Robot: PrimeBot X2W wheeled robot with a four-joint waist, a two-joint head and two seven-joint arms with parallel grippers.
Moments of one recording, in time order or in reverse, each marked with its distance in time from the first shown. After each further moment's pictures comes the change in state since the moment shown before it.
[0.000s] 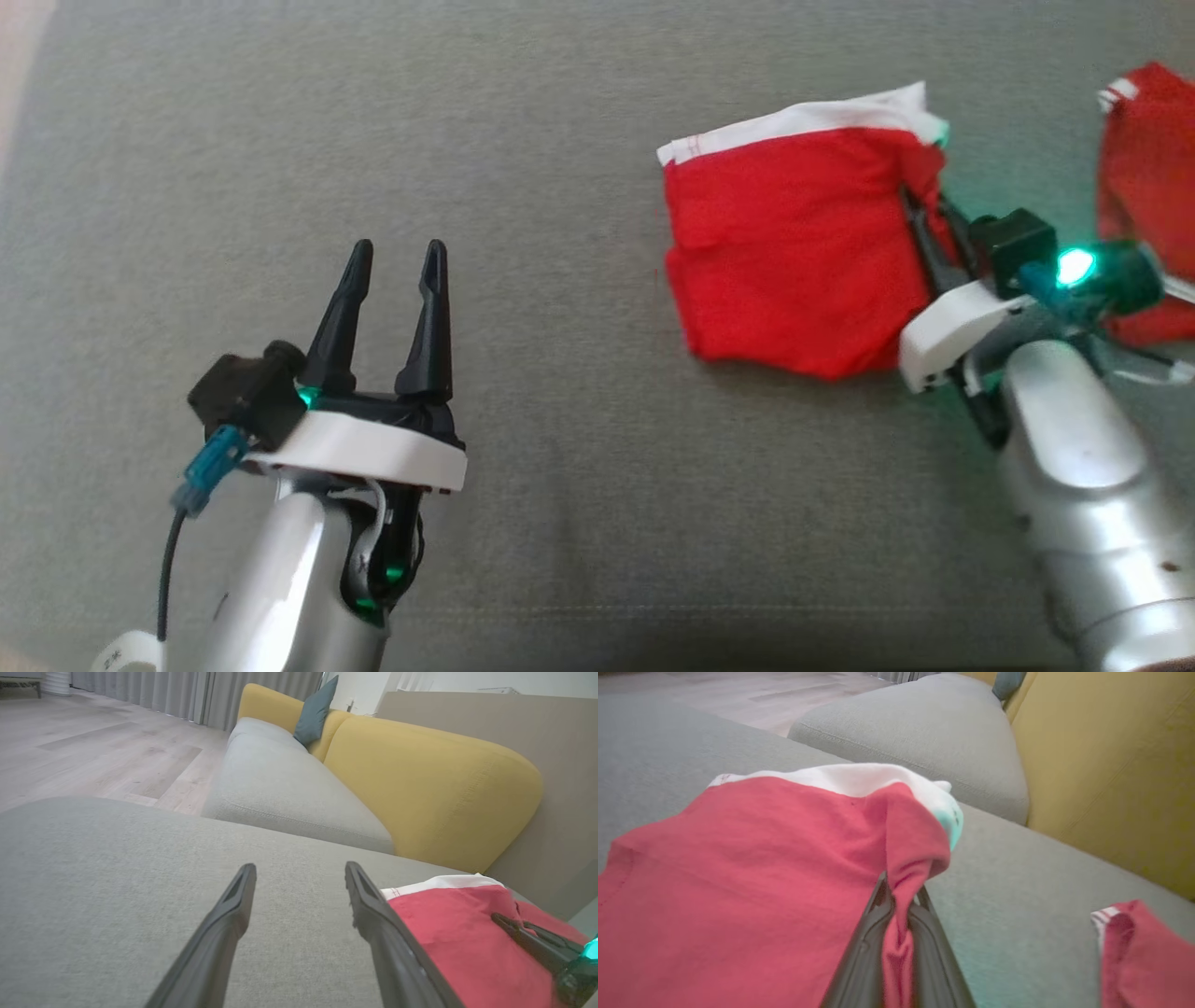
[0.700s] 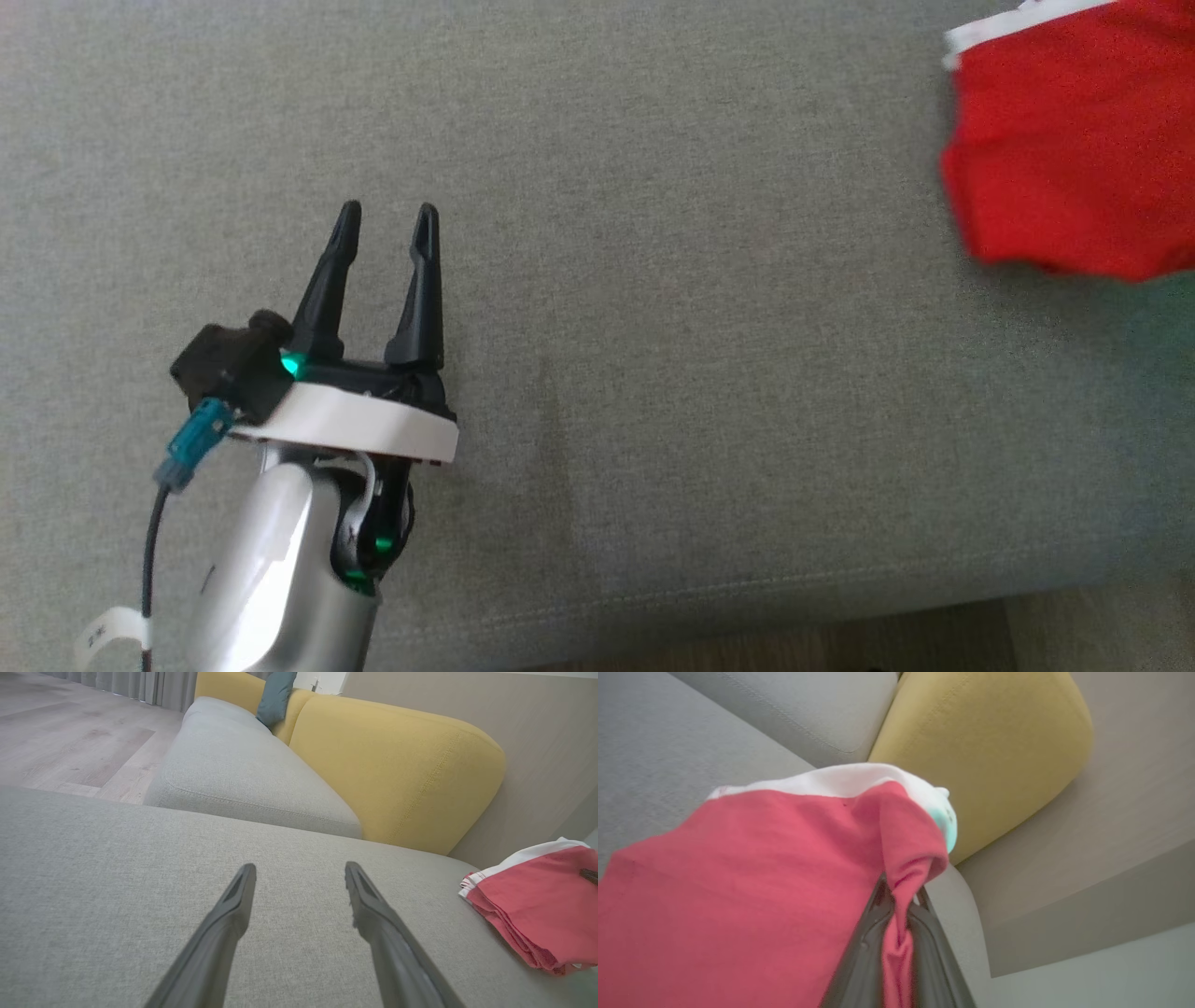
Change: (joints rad) left arm -0.044 0.000 0.021 -0.002 0.026 -0.027 0.000; right arm -0.024 -0.451 0.026 -0.251 0.065 0.000 0.179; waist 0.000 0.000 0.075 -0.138
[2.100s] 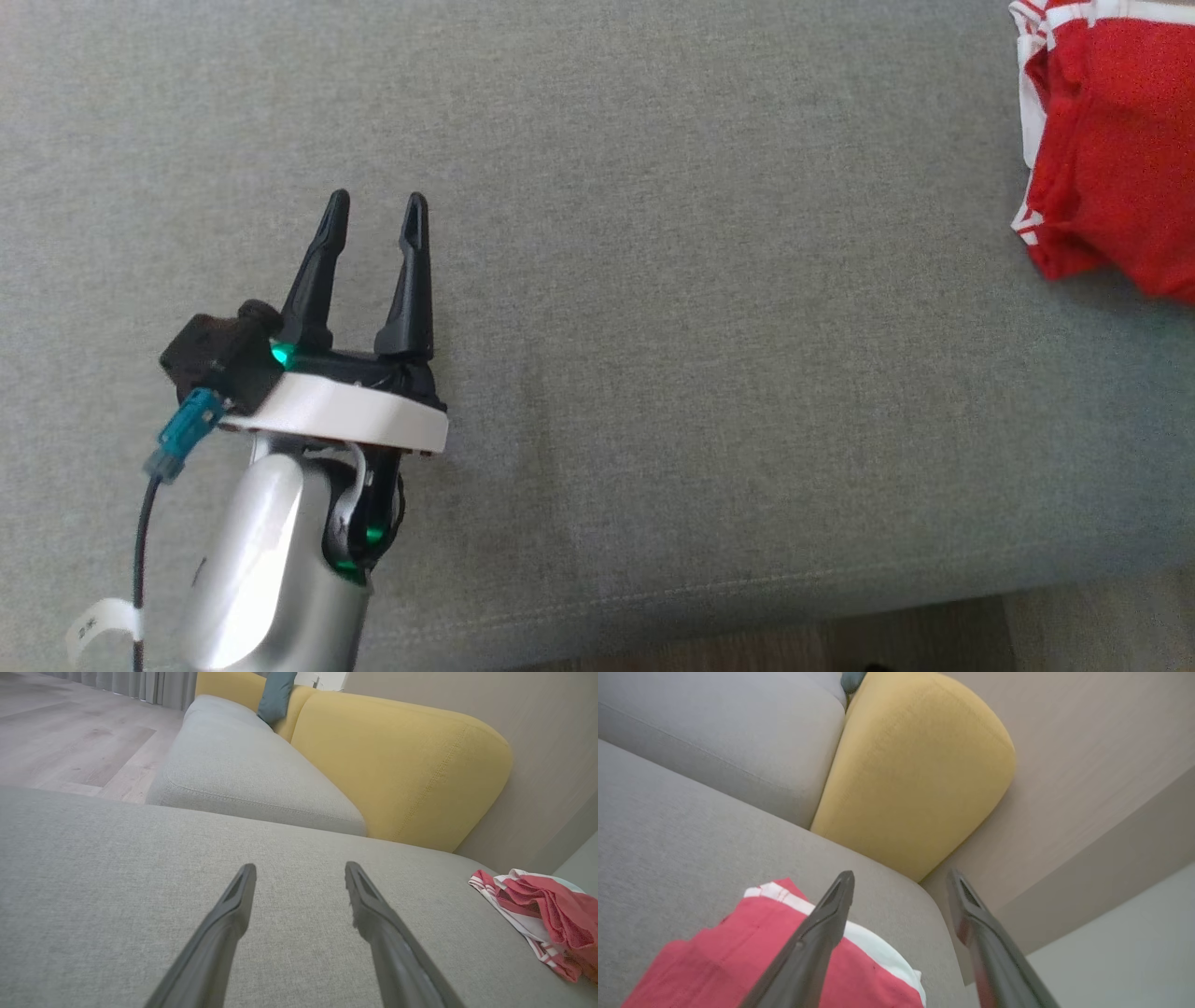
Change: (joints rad) left arm -0.022 0.000 0.023 0.019 0.017 -0.017 0.000; right arm 0.076 0.094 -0.272 -0.232 -0.061 0.000 0.101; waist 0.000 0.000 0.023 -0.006
